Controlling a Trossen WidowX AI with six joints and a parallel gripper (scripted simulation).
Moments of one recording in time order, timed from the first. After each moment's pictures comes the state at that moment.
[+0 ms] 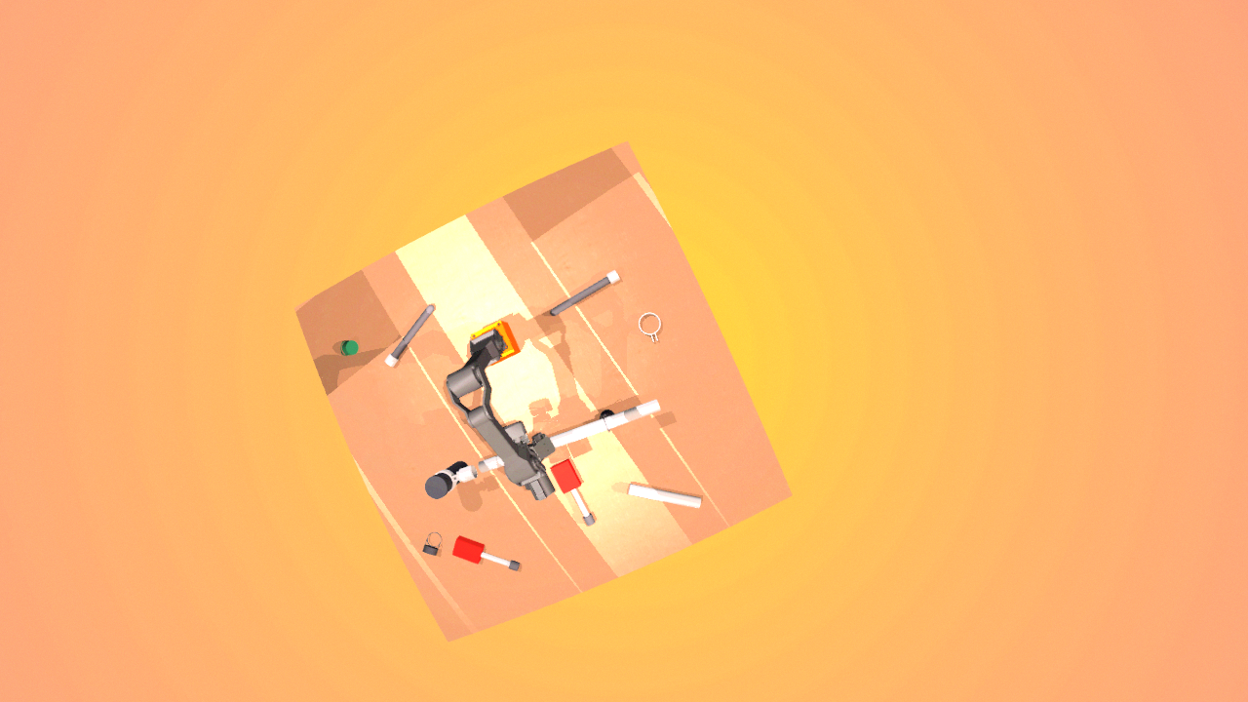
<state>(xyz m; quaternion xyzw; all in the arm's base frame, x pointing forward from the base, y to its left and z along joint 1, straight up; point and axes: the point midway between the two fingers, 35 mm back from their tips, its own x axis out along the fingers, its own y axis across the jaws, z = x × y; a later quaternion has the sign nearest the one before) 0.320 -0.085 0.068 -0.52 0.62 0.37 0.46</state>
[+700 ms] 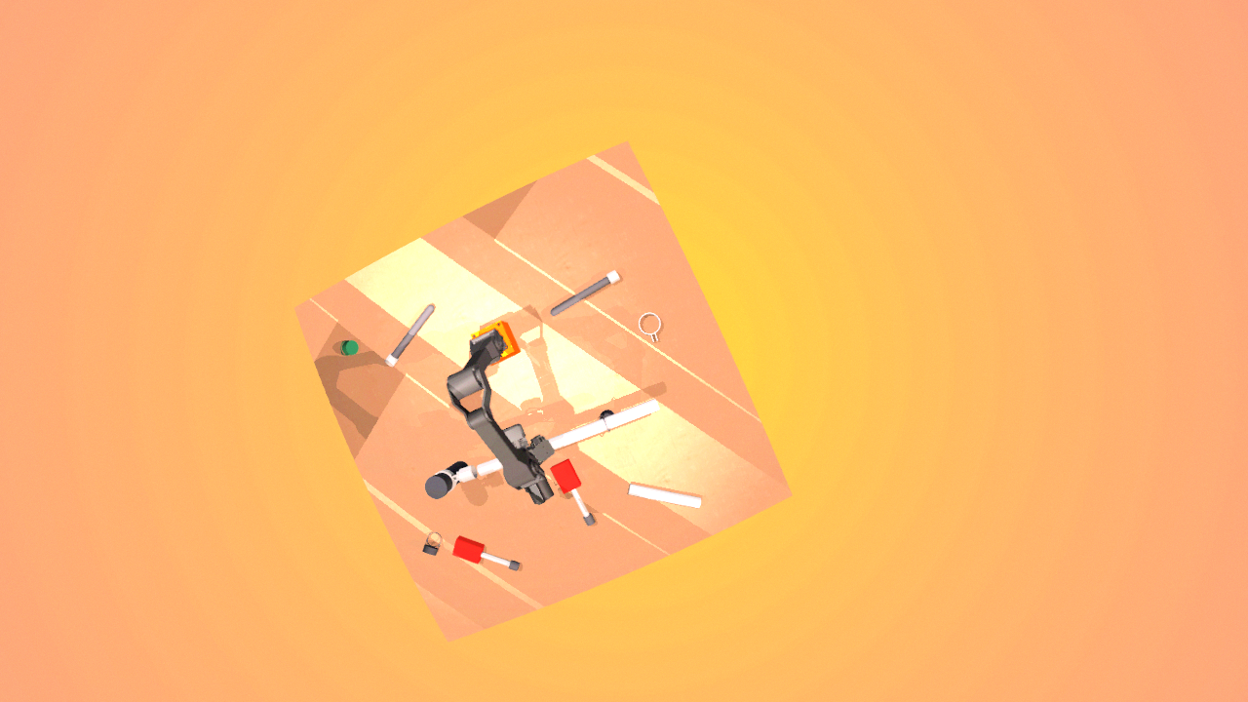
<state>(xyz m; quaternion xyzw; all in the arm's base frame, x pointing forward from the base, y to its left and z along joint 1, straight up) 0.324 -0.089 0.076 -0.52 0.62 0.38 0.45</state>
